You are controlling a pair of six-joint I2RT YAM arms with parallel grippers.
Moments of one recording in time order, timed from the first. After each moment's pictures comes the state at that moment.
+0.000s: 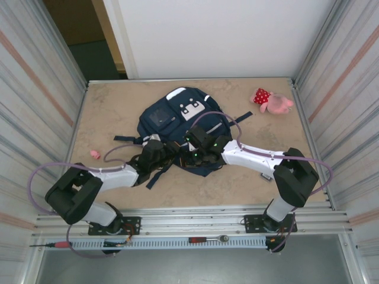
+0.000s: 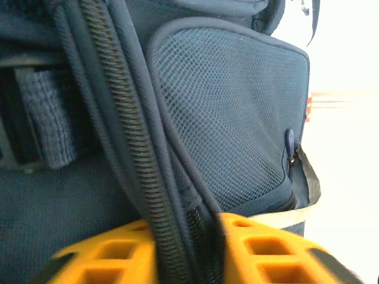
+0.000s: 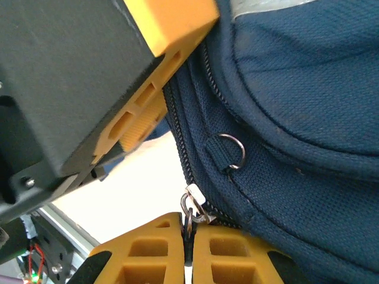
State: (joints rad) left arm -0.68 1.43 0.49 0.44 -0.02 -1.38; right arm 0.90 1.62 1.10 -0.47 -0.21 0.73
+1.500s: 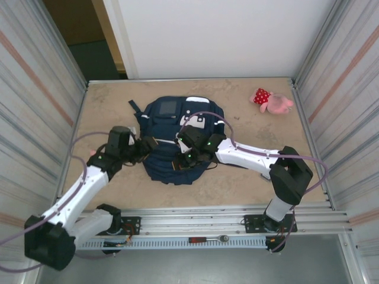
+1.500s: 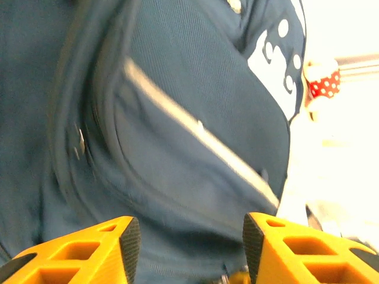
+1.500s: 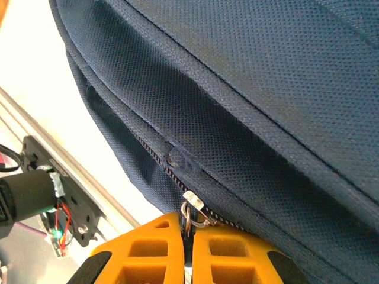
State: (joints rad) left arm -0.37 0.97 0.68 -0.43 0.27 -1.00; right arm 0.95 1.68 1.20 -0.51 -0.31 0.65
